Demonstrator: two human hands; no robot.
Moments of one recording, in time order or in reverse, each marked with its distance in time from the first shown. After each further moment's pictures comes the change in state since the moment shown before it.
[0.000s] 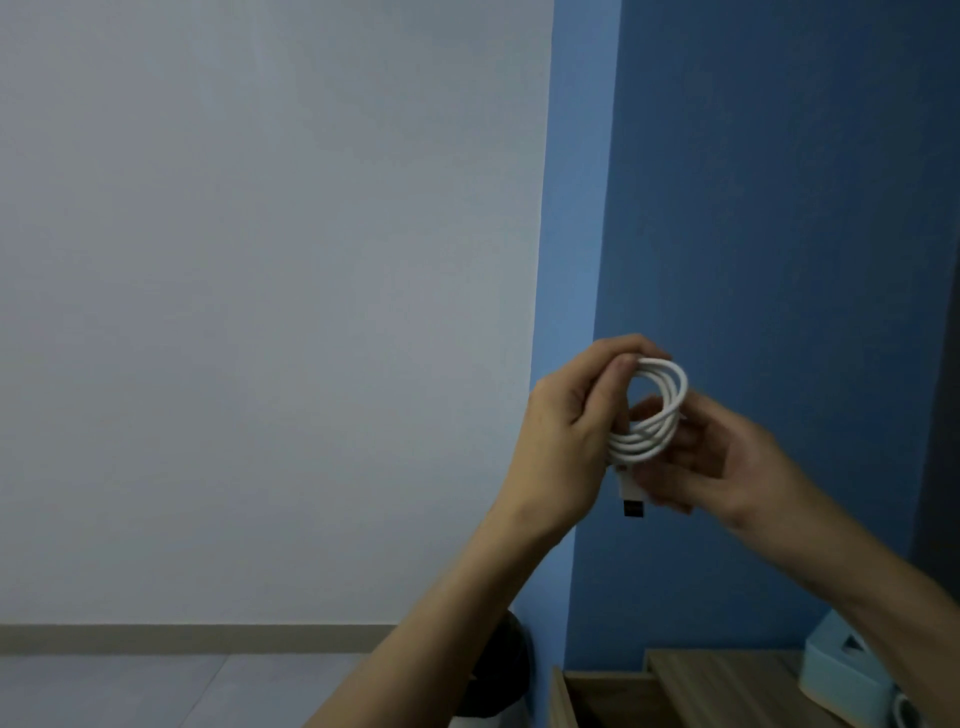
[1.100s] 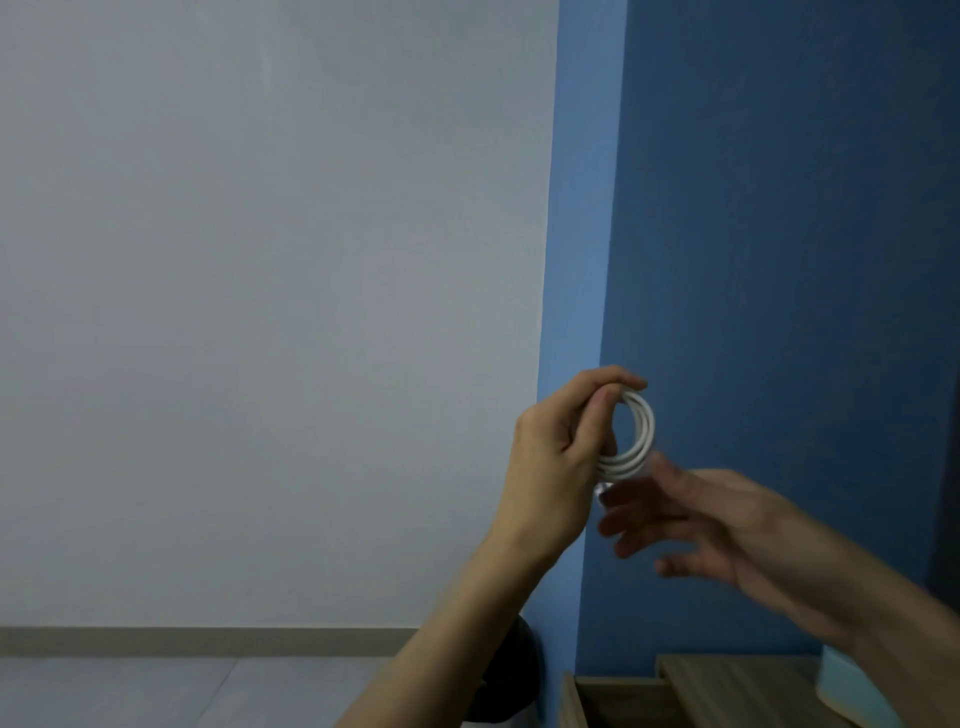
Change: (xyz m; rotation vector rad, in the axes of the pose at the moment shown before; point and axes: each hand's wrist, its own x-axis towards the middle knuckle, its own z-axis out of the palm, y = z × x) left_hand -0.011 -0.020 -0.009 0.090 0.071 -0.013; right_hand -0.012 0.001 0.012 0.199 -0.158 0.462
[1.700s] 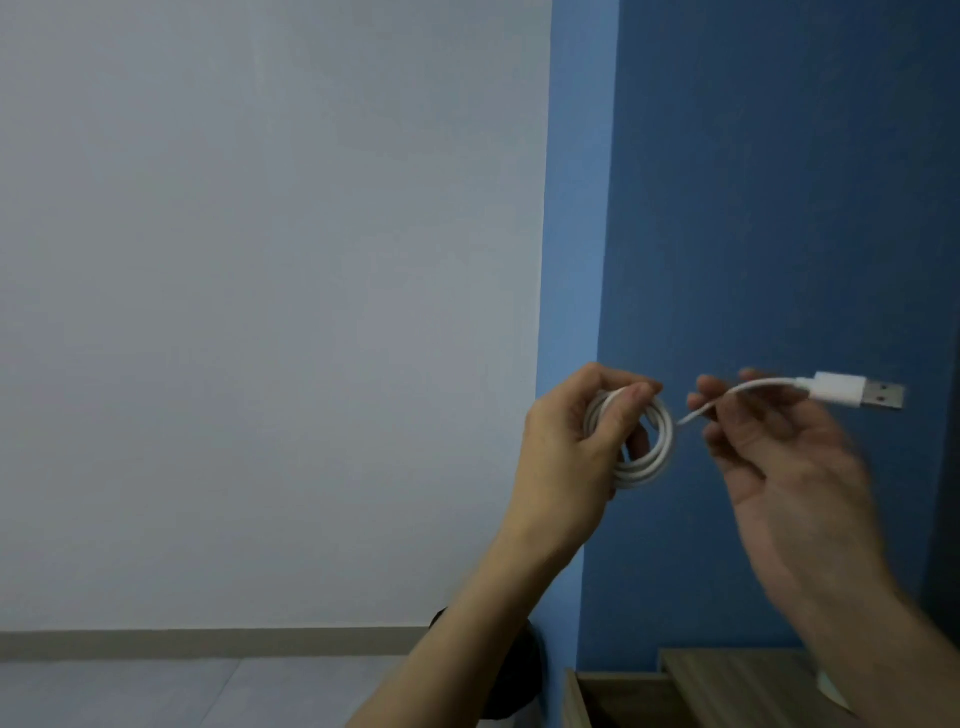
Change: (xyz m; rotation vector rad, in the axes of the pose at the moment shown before) left_hand -0.001 0.009 0.008 -0.103 -0.050 -0.122; right_hand 0.008 0.001 -0.001 0.526 0.639 -0.623
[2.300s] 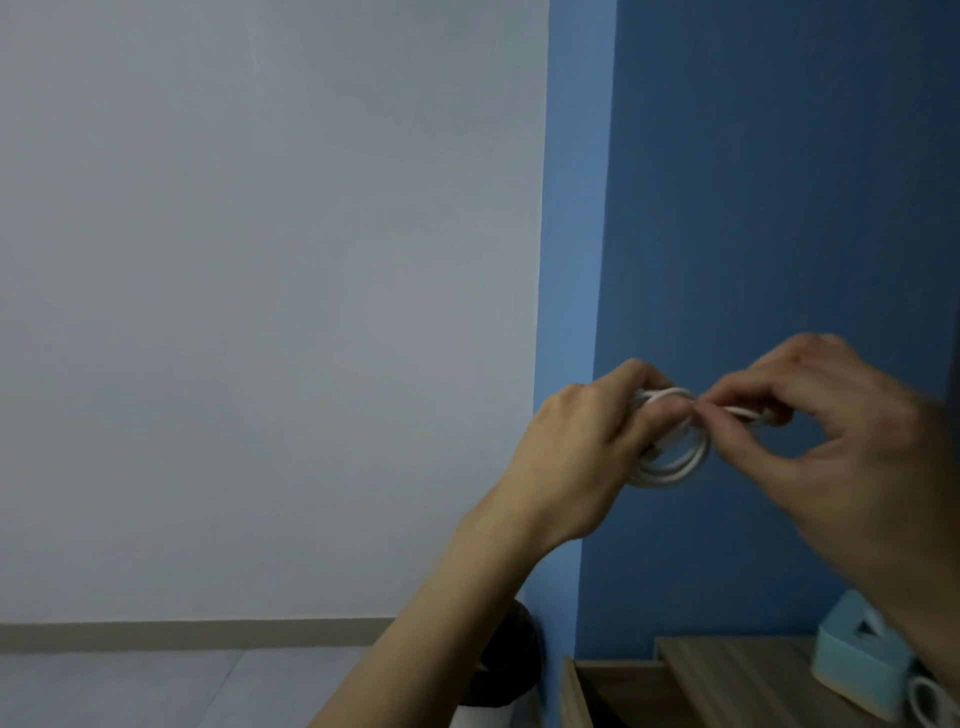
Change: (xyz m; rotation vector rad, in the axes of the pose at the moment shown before) left_hand 0.003 0.014 -0.005 0.543 -0.270 0.105; right_hand 0.003 -0.036 -0.005 -1.270 -0.312 -0.839
